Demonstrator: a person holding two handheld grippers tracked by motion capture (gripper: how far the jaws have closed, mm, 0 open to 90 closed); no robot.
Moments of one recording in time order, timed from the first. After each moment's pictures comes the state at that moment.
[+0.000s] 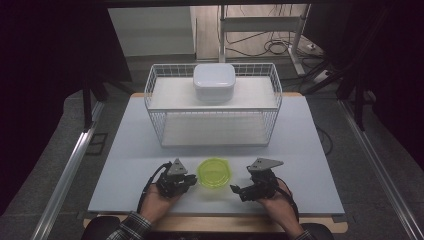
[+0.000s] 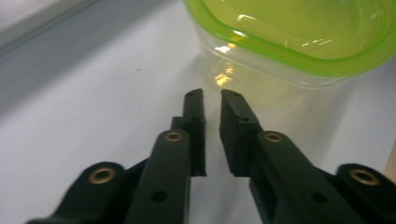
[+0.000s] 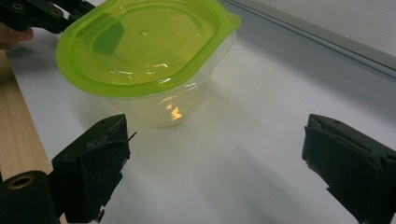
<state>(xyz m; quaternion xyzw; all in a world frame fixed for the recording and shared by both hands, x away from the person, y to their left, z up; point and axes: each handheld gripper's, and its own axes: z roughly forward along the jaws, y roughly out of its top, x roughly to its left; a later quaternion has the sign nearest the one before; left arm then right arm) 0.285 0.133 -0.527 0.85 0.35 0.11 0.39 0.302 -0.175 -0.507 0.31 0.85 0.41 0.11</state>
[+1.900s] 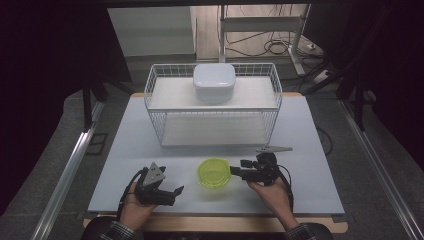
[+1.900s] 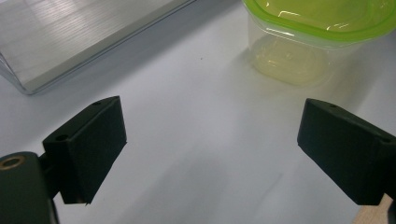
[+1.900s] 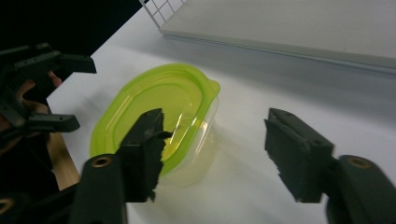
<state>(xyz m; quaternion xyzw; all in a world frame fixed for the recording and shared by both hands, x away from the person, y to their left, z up) 0.253 0.178 -0.518 0.82 0.37 0.19 0.40 0.330 -0.179 -0.490 0.42 0.77 0.48 0.00</state>
